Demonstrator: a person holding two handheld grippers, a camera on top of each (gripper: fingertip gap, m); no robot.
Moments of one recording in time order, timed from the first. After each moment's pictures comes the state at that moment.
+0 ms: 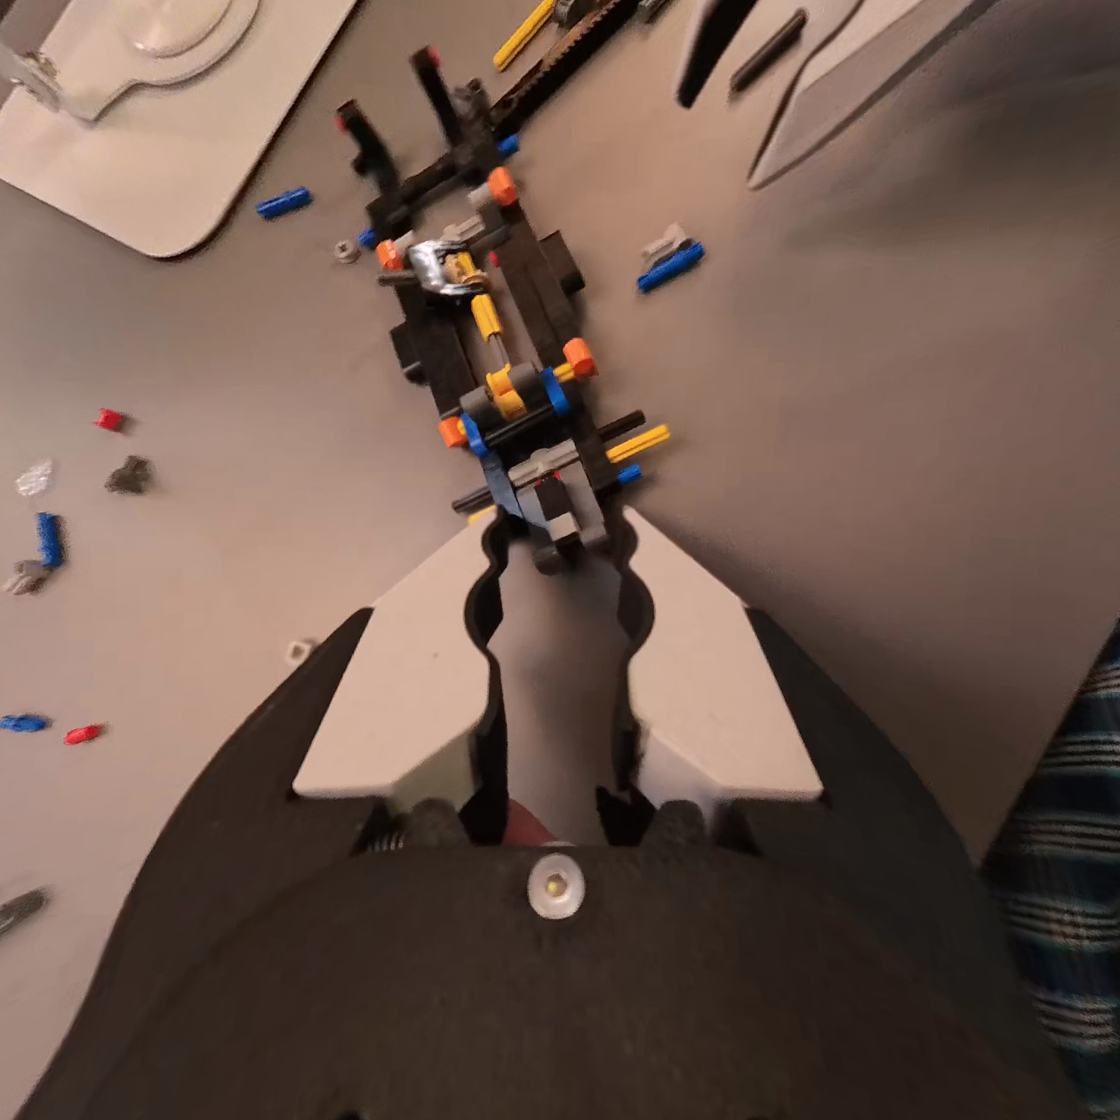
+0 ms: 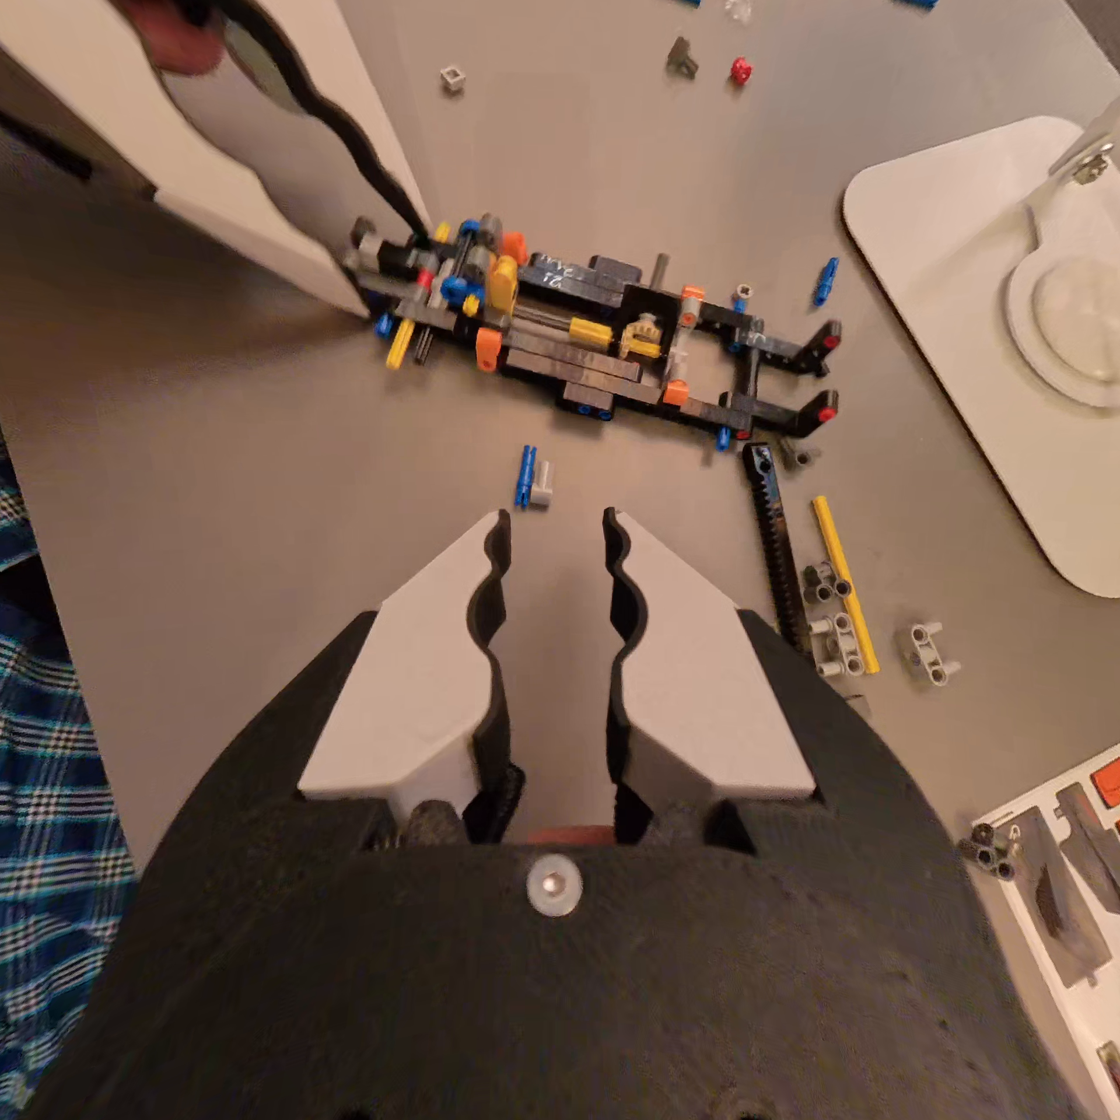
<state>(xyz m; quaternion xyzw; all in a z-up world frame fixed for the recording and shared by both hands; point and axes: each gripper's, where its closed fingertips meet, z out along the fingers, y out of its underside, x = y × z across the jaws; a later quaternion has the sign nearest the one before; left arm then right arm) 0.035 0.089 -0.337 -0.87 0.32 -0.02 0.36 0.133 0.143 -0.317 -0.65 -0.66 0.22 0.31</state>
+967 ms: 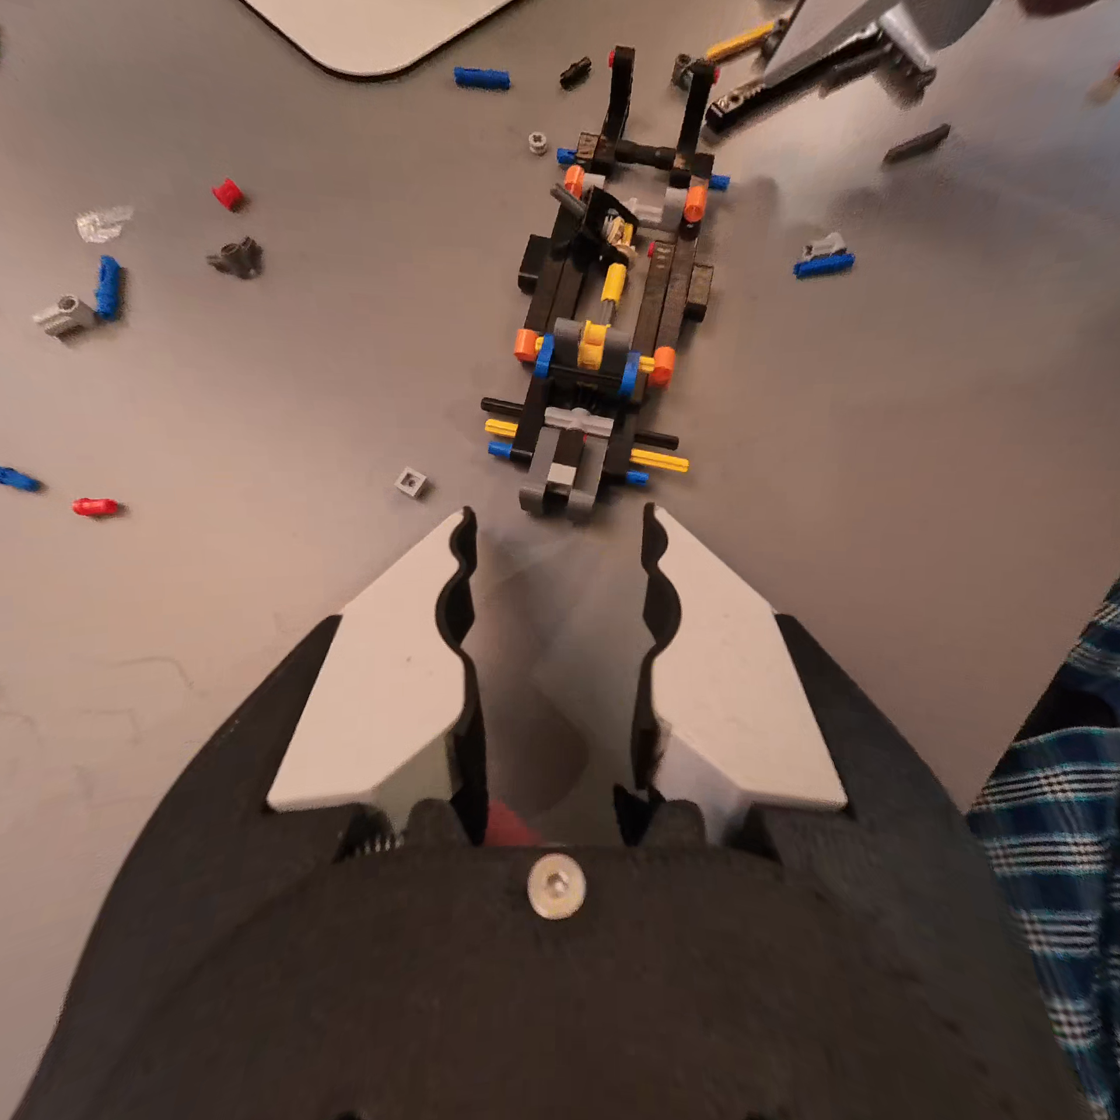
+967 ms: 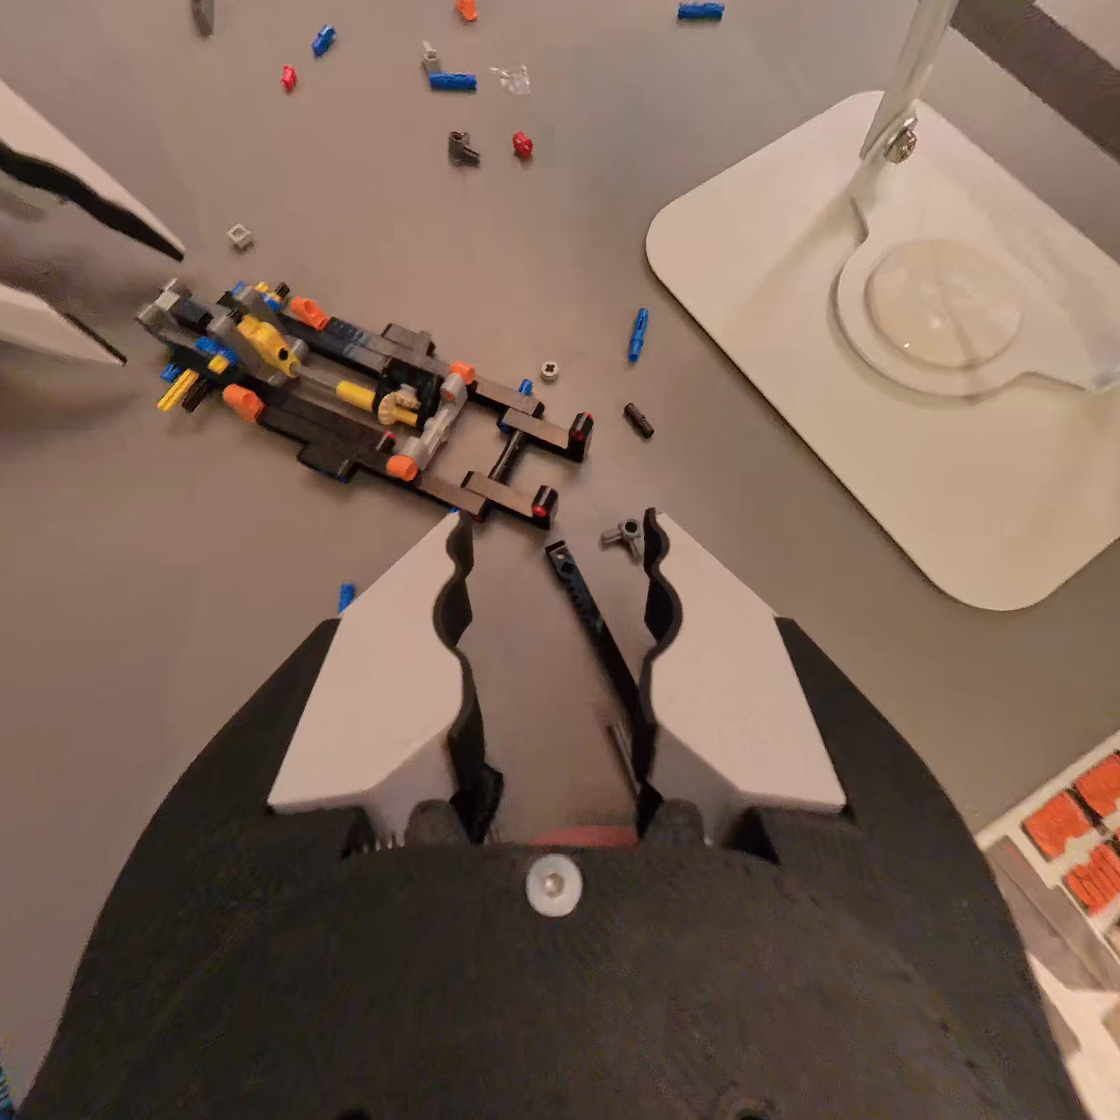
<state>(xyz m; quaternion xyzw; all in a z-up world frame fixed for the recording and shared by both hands) -0.026 0.078 -0.332 -0.90 0.17 -0.11 0.38 0.100 0.219 -0.308 -0.72 -0.58 0.25 0.30</state>
